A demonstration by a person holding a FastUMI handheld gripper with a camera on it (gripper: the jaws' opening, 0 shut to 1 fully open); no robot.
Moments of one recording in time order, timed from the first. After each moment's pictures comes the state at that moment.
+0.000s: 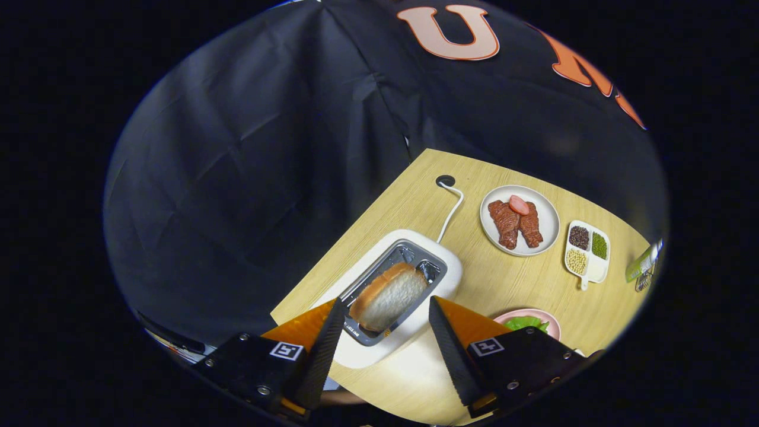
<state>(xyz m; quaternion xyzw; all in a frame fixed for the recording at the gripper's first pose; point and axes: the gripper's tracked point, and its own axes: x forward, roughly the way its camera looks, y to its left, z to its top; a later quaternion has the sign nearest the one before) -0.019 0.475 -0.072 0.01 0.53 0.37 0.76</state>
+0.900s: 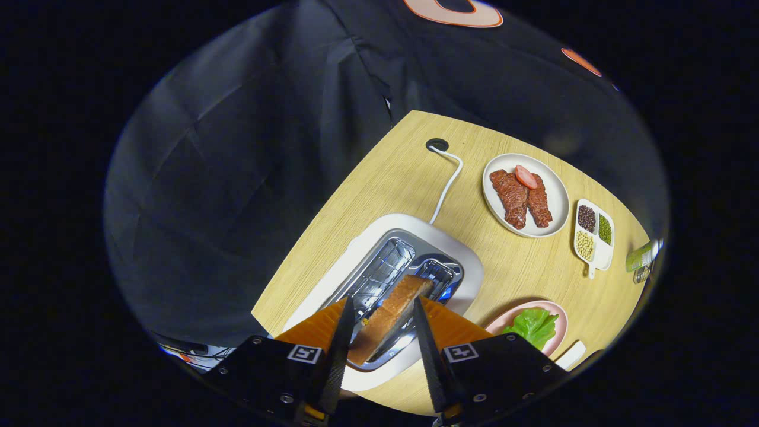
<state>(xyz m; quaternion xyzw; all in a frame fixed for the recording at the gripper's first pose) -0.014 0.493 -0.130 -0.04 0.60 0.32 0.73</state>
